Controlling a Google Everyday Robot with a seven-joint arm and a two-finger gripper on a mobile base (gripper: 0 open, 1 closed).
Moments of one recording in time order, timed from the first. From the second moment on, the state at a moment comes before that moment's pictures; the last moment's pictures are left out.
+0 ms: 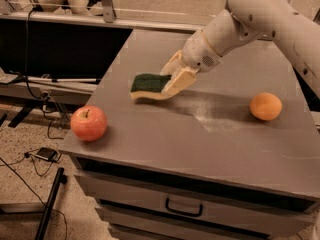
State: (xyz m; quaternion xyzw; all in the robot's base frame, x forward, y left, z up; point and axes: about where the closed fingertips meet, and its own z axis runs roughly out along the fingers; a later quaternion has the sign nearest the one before) arm 0.607 -0.032 0.870 -0.69 0.63 0.21 0.29
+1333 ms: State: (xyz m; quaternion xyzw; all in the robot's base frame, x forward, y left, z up) arm 0.531 0.026 0.856 -0.77 0.52 0.28 0.24
